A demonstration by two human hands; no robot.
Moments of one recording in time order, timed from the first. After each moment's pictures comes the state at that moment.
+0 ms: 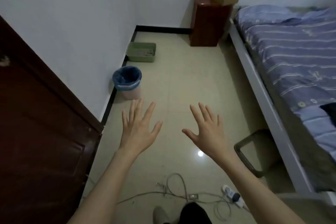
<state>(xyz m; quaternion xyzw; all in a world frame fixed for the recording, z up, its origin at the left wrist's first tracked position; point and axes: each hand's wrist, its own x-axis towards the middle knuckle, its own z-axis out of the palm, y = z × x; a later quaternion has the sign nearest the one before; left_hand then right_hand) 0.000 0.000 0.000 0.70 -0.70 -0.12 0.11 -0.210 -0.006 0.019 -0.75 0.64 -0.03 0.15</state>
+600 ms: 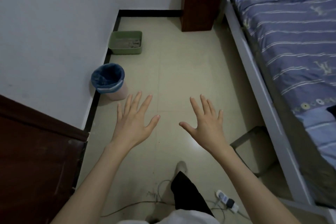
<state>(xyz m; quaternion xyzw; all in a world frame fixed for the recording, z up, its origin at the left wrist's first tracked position) -0.079 -0.183 -0.019 0.68 -0.72 -0.13 0.04 -0.295 -0.180 -0.014 -0.71 0.67 -0.04 0.21</state>
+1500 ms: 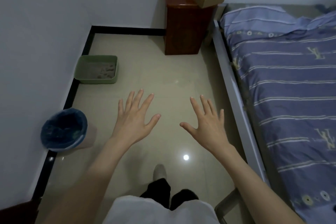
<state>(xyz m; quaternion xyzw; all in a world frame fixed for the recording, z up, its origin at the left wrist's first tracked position) -0.201 -0.658 -0.030 0.66 -0.74 -0.14 0.04 -0.418 -0.643 -0.011 -0.71 0.69 0.00 0.18</state>
